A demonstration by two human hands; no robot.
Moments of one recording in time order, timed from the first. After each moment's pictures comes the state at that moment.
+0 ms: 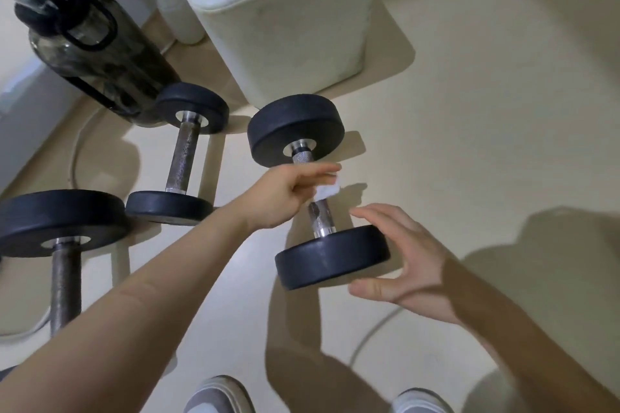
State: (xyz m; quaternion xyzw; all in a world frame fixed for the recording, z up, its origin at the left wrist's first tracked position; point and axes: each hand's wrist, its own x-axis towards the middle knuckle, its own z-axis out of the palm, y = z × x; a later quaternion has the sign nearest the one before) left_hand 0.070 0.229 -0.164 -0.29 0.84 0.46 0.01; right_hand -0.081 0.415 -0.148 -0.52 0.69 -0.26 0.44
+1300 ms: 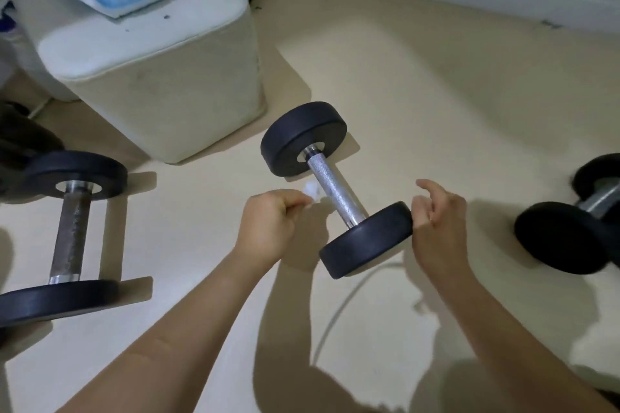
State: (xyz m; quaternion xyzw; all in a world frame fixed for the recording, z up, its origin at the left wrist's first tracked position) left_hand -0.030 0.270 -0.177 -0.34 0.83 0.41 -0.15; right_hand -0.179 0.444 -0.162 -0.17 0.88 -0.41 0.14
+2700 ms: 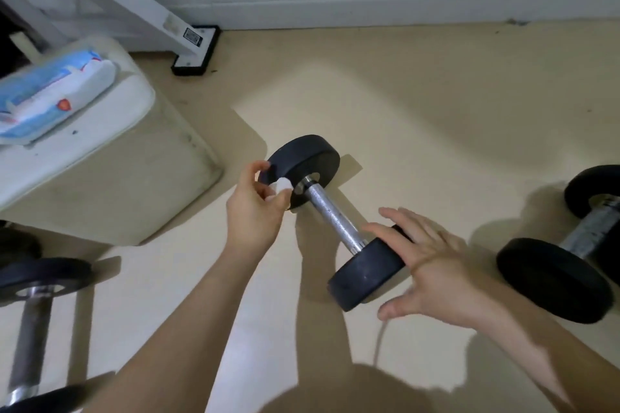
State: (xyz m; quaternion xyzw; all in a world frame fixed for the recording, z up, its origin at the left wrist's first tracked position) left_hand -0.187 0.293 -0.130 -0.44 0.75 0.45 -0.22; right_hand -0.298 0.523 -0.108 -0.48 0.83 -0.10 0.26
